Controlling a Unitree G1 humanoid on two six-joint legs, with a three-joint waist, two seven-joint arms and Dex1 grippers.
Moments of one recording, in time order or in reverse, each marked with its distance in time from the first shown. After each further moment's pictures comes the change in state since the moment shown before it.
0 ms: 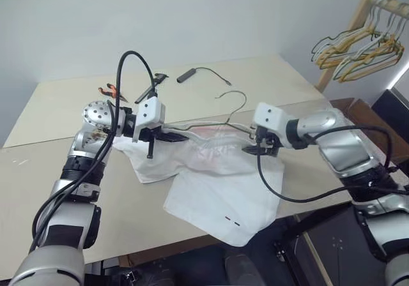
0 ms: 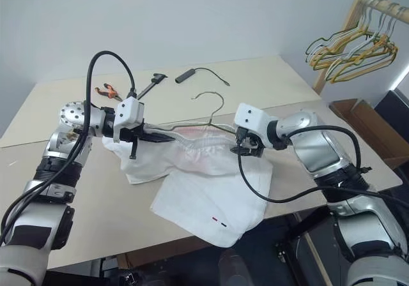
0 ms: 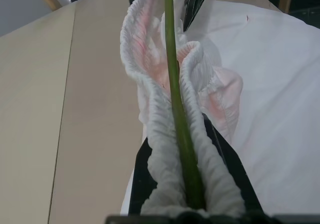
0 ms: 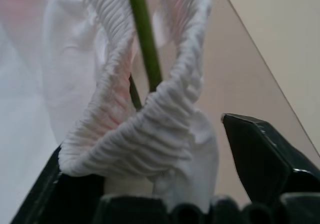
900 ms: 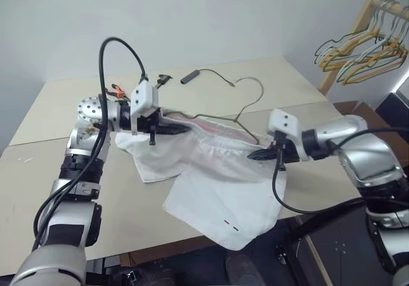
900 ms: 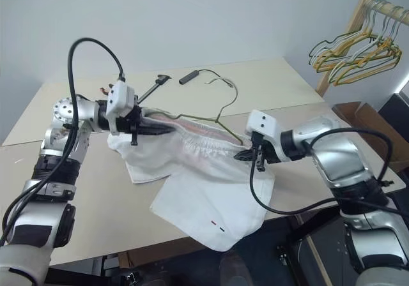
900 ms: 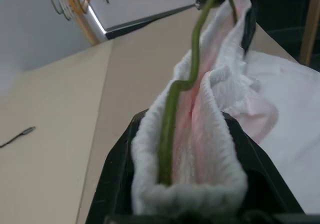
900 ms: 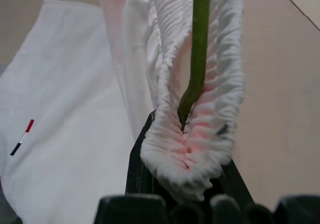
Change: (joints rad) left arm -0.049 -0.035 0.093 -0.037 -0.122 0.107 0.095; right arm 0.198 -0.073 -0.249 -0.231 0.259 0.271 0.142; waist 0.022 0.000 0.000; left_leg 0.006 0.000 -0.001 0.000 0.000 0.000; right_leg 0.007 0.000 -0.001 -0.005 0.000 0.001
